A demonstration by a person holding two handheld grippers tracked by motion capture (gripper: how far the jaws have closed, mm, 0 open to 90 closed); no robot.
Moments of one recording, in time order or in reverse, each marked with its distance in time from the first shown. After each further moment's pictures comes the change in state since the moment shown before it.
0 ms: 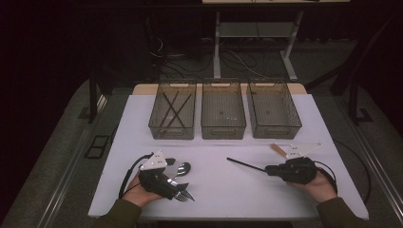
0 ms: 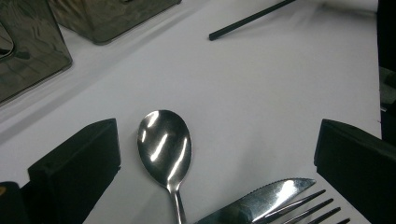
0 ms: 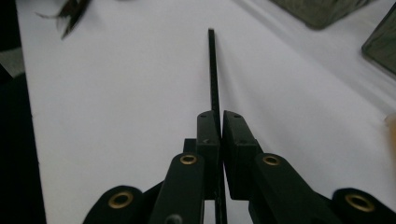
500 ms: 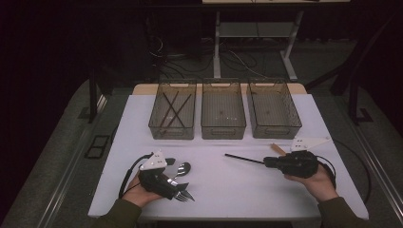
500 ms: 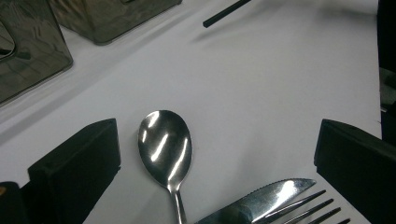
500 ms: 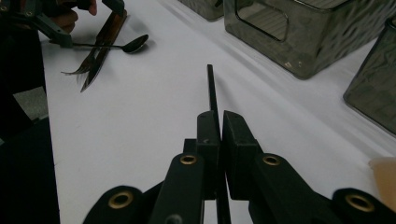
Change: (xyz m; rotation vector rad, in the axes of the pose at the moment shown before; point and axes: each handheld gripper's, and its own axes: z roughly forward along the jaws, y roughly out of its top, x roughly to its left) left arm 0.000 0.000 0.000 0.000 0.001 0.001; right arm -0.001 0.017 -0.010 -0.122 0.020 0.030
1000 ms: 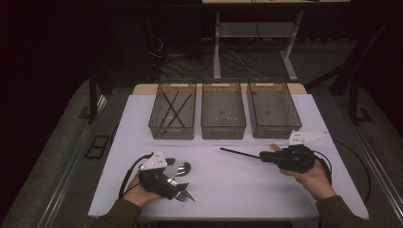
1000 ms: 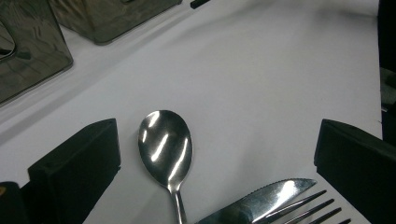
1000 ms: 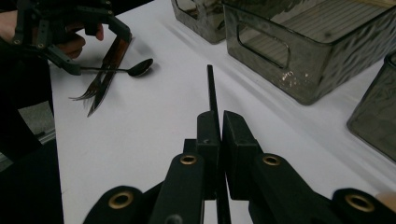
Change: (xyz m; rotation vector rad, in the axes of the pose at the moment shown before) left arm 0.000 0.000 0.000 0.000 0.002 -0.001; right arm 0.002 0.018 0.003 -0.043 0.011 0.019
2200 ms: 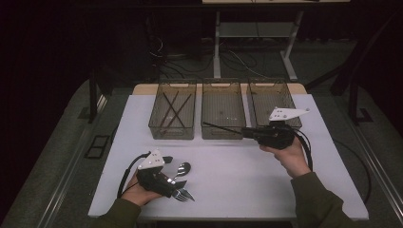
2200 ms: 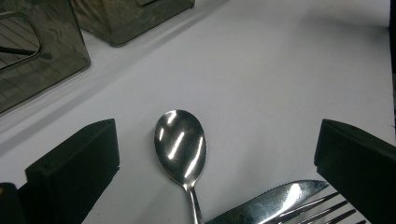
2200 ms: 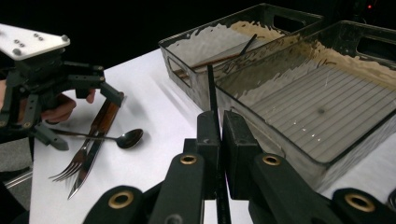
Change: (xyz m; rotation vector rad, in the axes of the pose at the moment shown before) left arm 0.005 -0.001 -0.004 -0.012 0.033 -0.001; right arm -0.002 0.067 0.036 -0.112 -0.021 -0.020
